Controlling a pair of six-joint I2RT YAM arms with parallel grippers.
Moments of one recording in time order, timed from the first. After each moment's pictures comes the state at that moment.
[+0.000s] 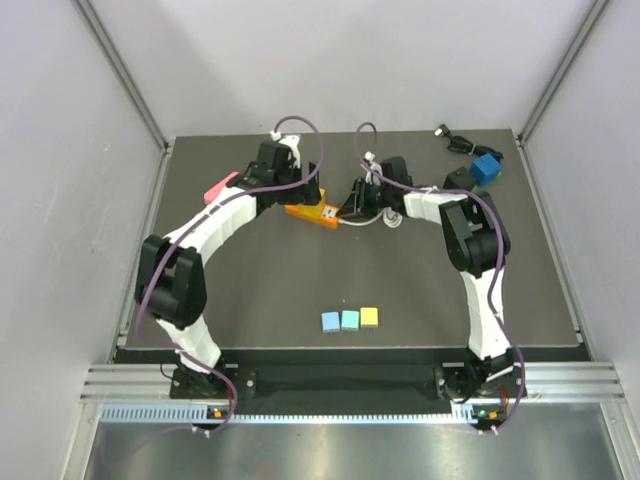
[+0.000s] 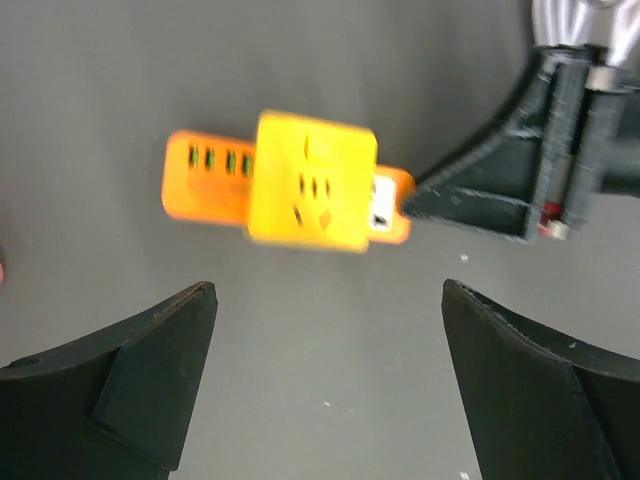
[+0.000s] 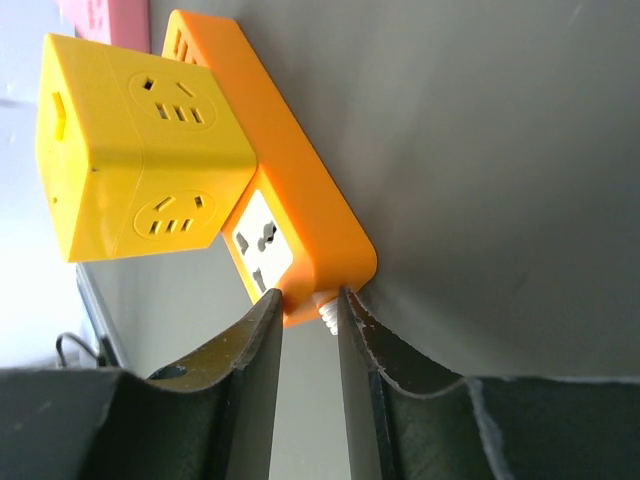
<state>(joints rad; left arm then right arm) -0.40 1.71 1.38 -0.35 0.06 -0.30 0.38 2.24 1.50 0.04 -0.68 0.56</state>
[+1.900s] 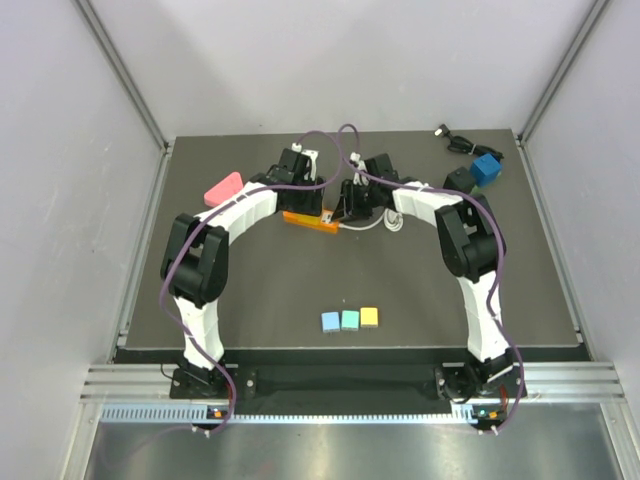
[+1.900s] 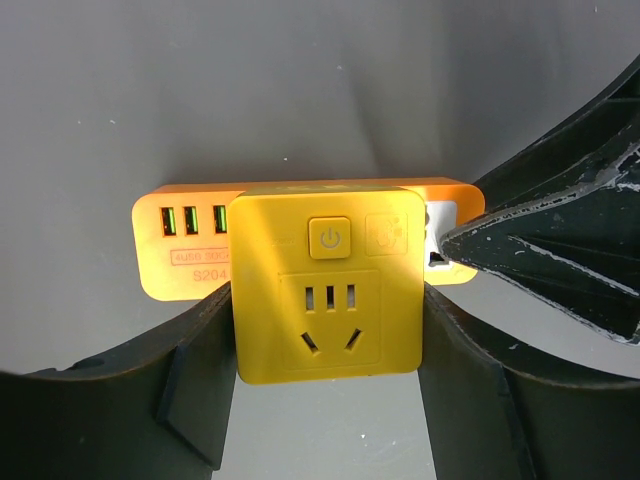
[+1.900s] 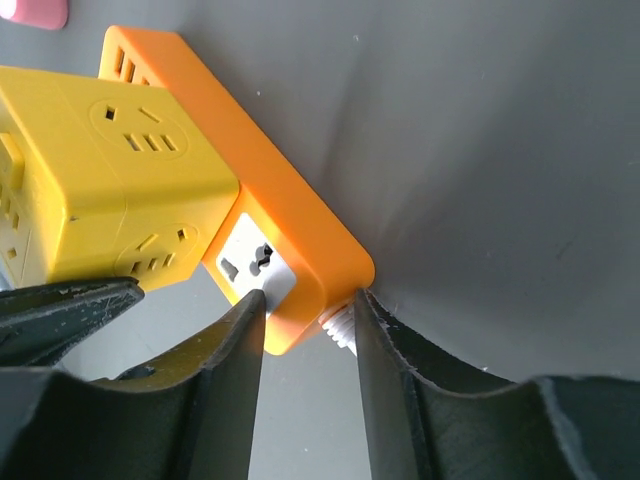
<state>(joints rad) -0.44 1.95 1.50 -0.42 0.02 -0.20 0.46 2.20 1.58 -0.22 -0.50 0.43</state>
